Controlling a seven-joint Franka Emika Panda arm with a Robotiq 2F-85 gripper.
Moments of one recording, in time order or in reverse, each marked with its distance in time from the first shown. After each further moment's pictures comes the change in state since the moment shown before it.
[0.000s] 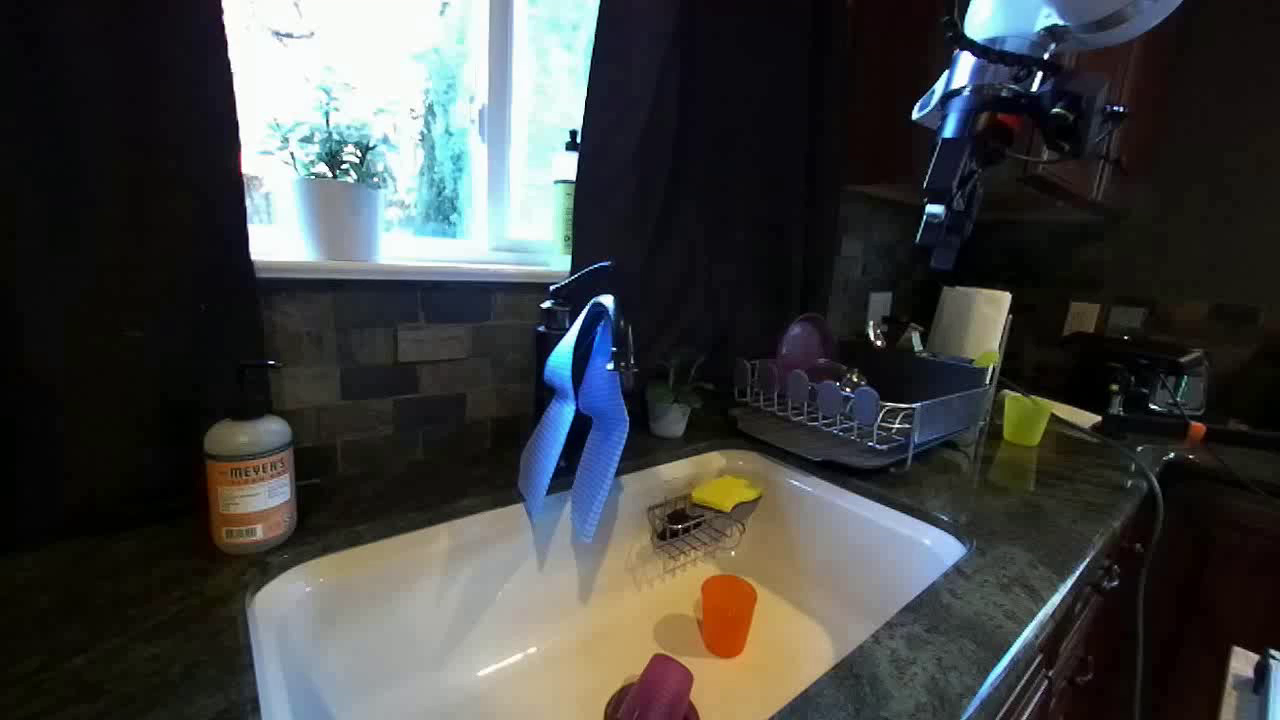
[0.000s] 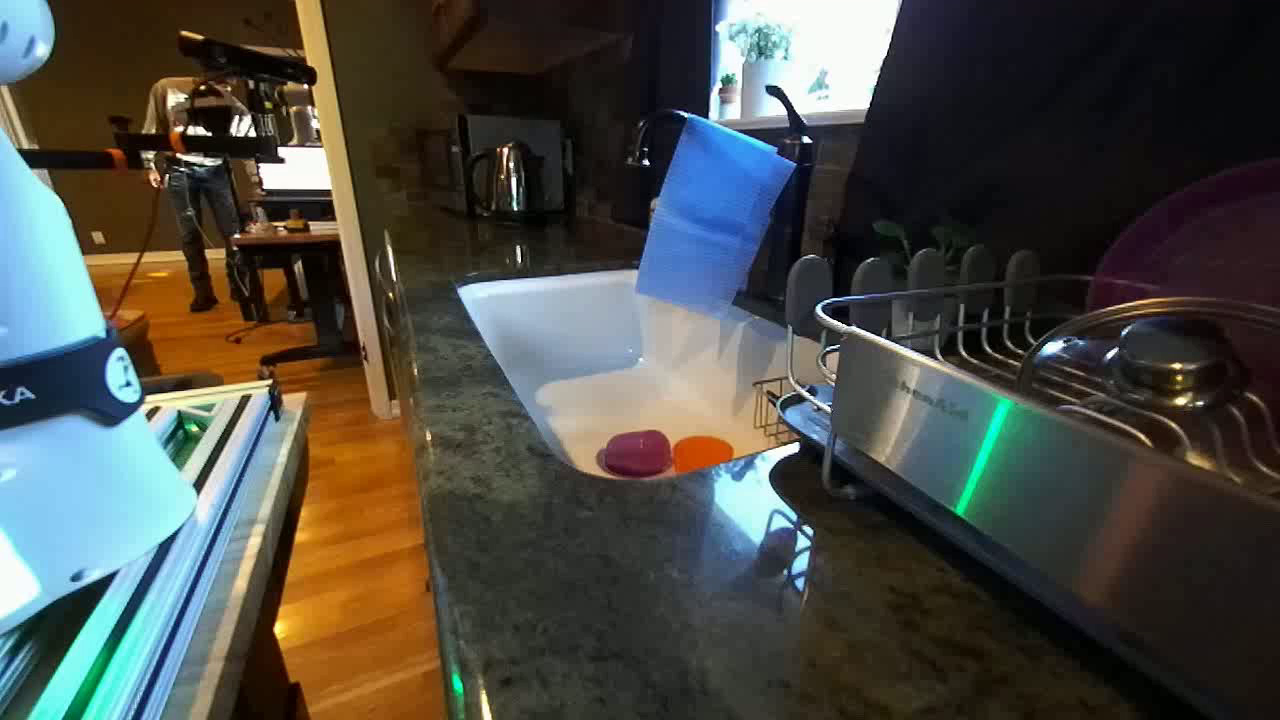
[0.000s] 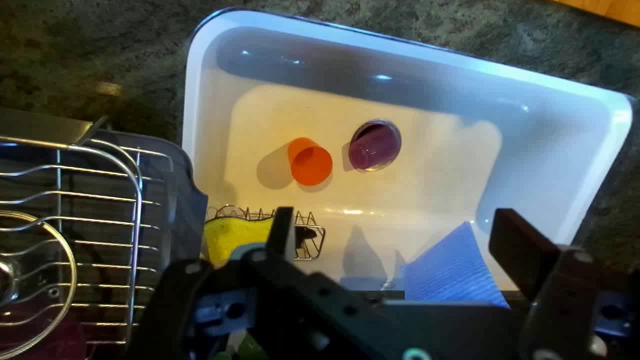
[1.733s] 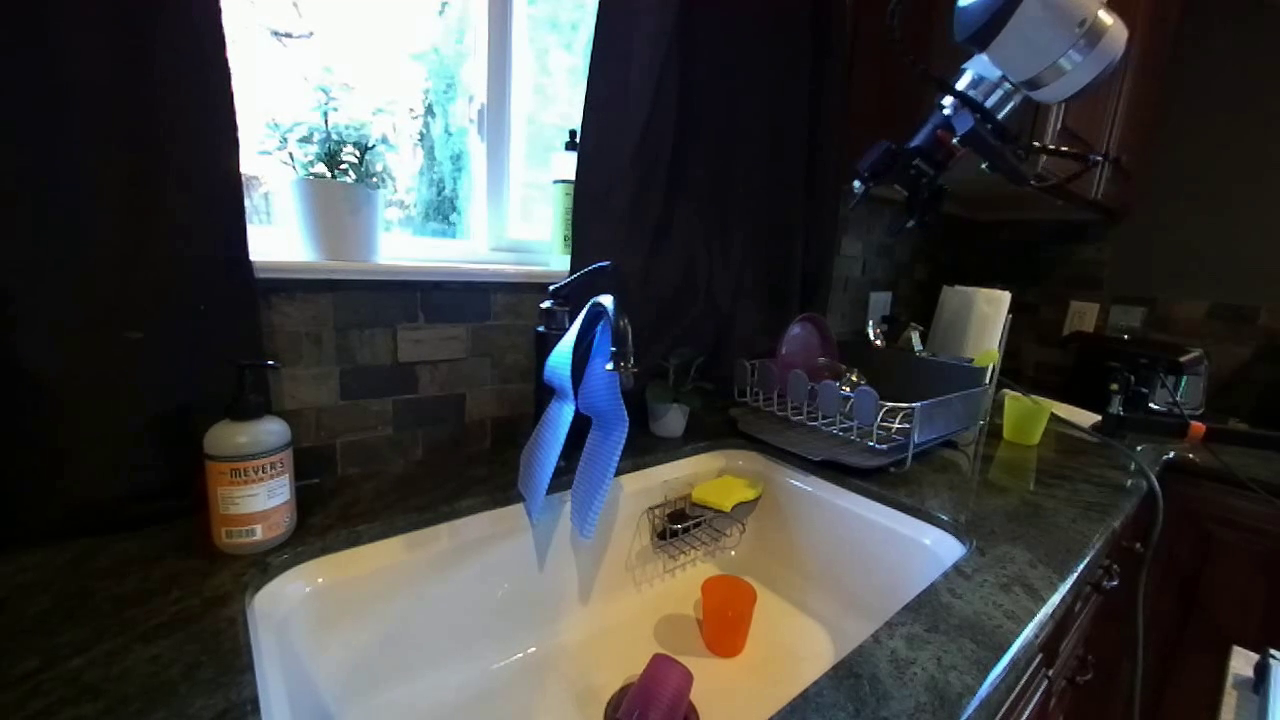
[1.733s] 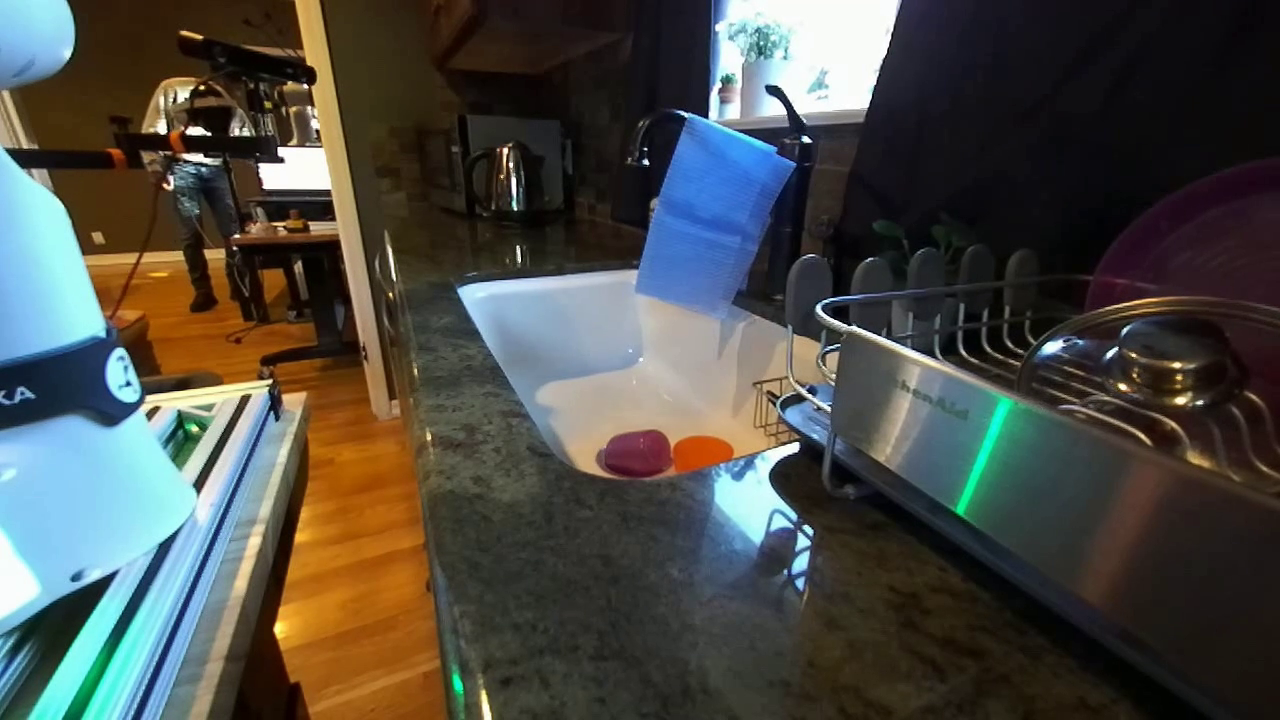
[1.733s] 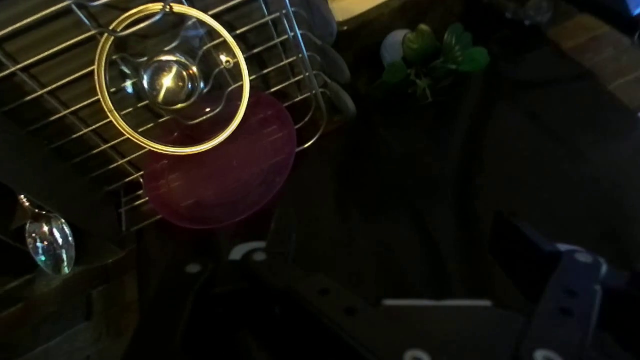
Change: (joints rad) arm -0.116 0.309 -0.123 0.223 0.306 0.537 0.133
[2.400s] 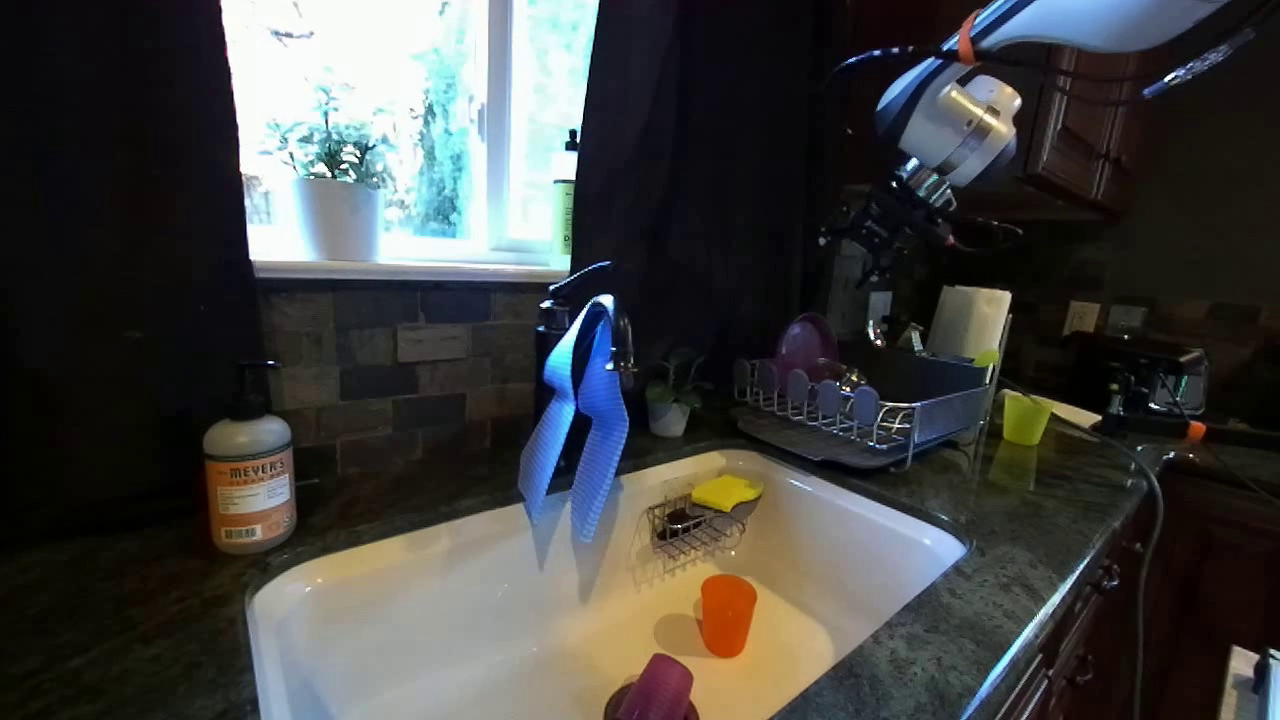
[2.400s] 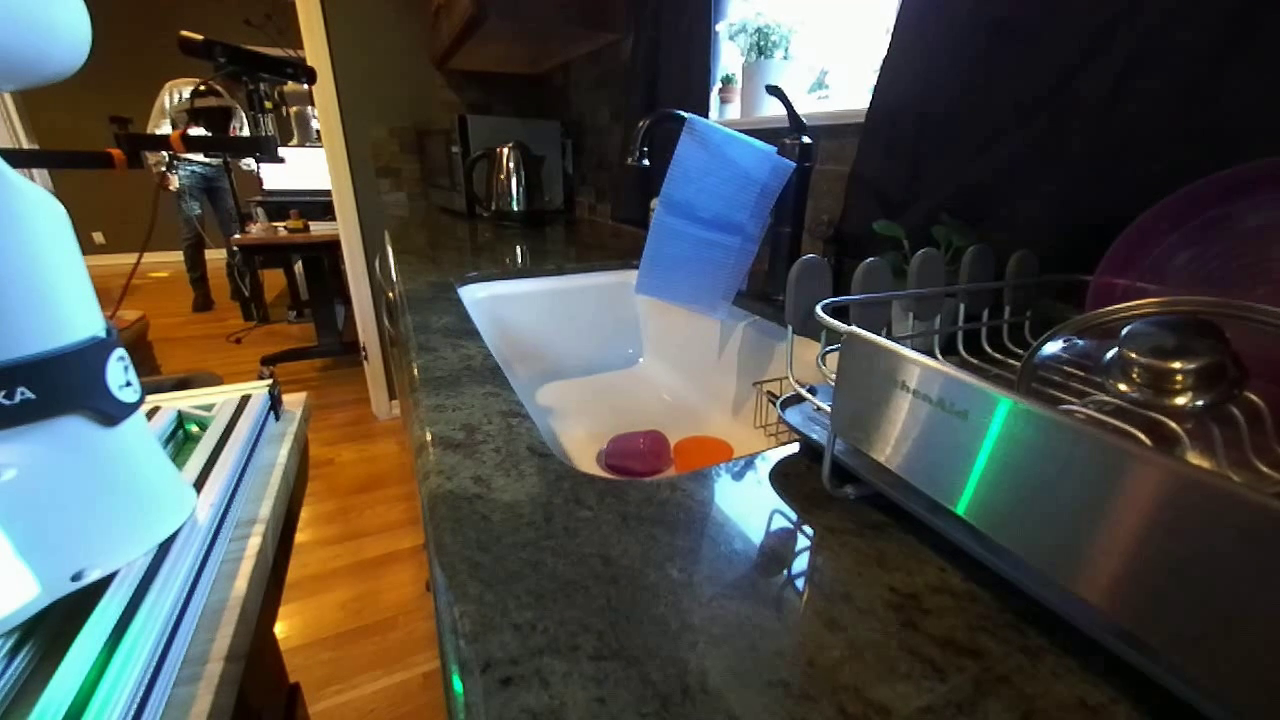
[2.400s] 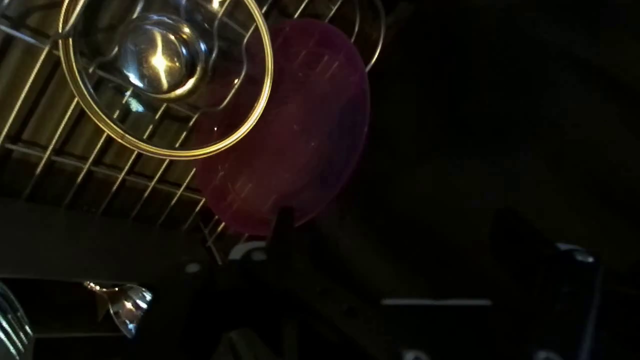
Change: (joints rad) arm -0.107 0.413 0.043 0.251 0.234 0.156 0.300
